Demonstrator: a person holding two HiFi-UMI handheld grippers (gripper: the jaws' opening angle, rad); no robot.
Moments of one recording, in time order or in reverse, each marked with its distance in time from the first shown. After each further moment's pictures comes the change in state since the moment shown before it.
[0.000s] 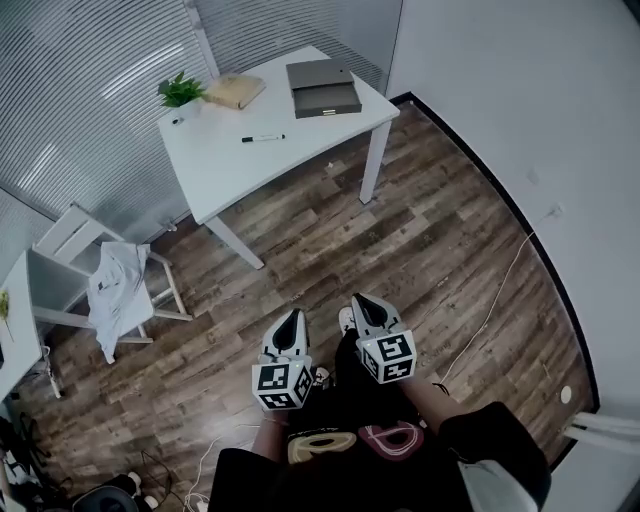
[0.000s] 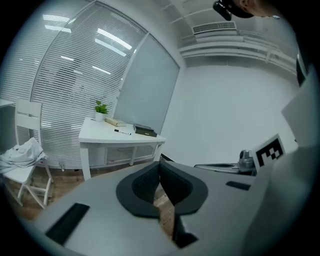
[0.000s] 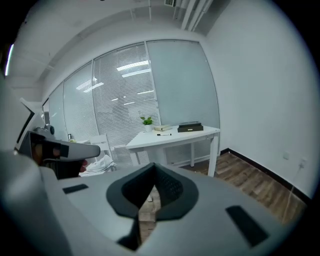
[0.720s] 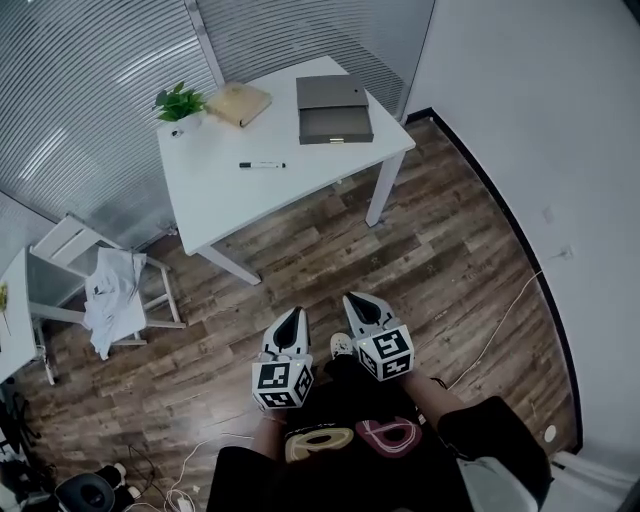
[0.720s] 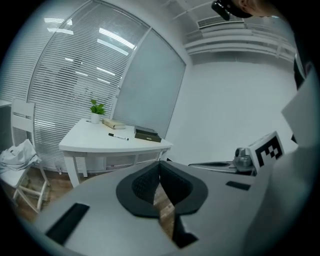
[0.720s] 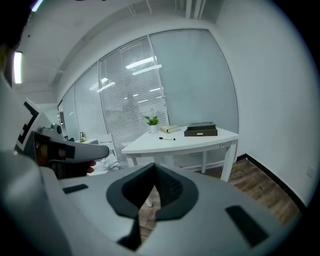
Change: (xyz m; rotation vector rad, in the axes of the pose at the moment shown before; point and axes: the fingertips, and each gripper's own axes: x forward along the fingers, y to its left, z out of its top) left arm 0.140 -0.001 0.051 -0.022 -0.012 0.073; right arm 0.111 -0.083 0.063 -0.062 0.038 0.186
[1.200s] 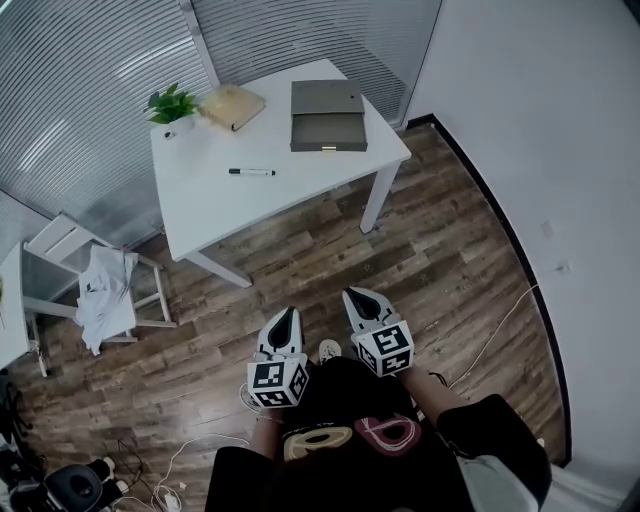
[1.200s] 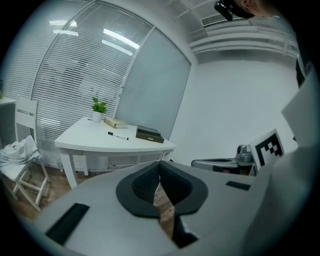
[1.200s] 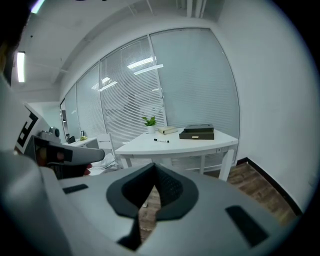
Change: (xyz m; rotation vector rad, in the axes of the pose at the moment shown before) left arm 0.042 -0.013 0.003 -0.032 -0.013 0.058; right arm 0.011 -0.057 0.016 -0.030 0.001 0.024
